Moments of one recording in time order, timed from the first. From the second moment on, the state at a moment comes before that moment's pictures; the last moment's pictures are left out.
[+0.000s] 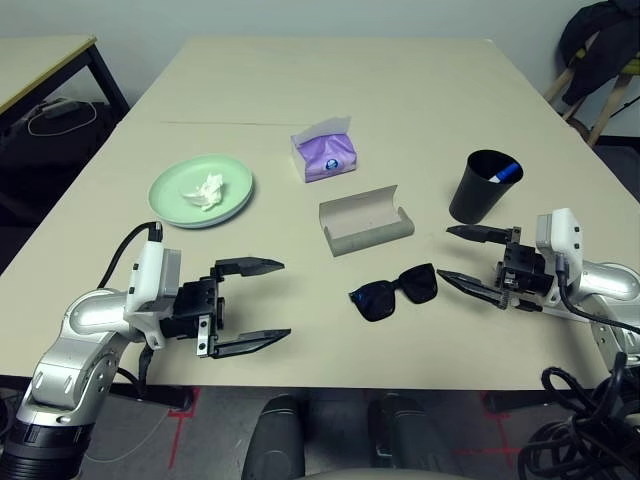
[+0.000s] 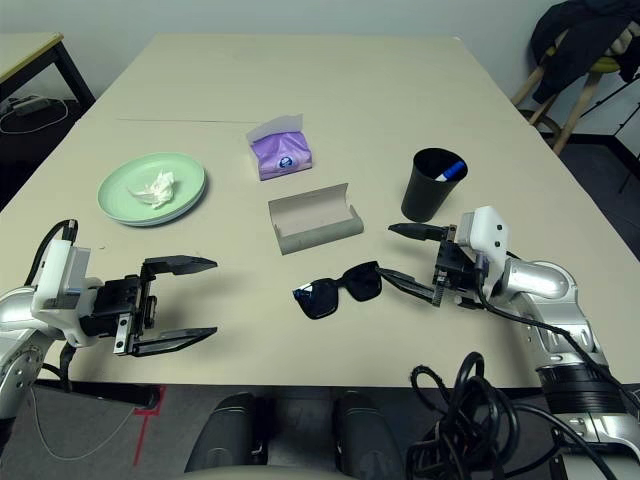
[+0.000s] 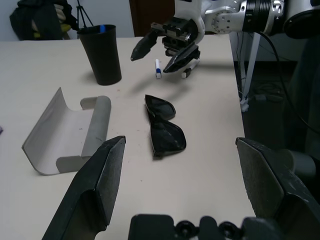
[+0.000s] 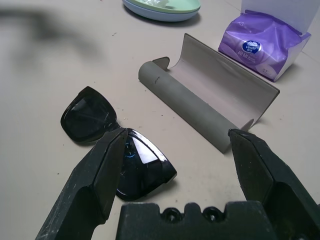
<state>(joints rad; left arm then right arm) 0.00 0.73 0.14 -0.34 -0.61 0.16 -1.26 -0.23 -0.65 -0.08 0.17 0.38 -0.11 1.22</state>
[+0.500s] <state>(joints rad) 0.00 0.71 0.10 -0.30 -0.58 0.10 -1.27 -0.34 -0.71 -0.08 0.03 0.42 0.12 1.22</state>
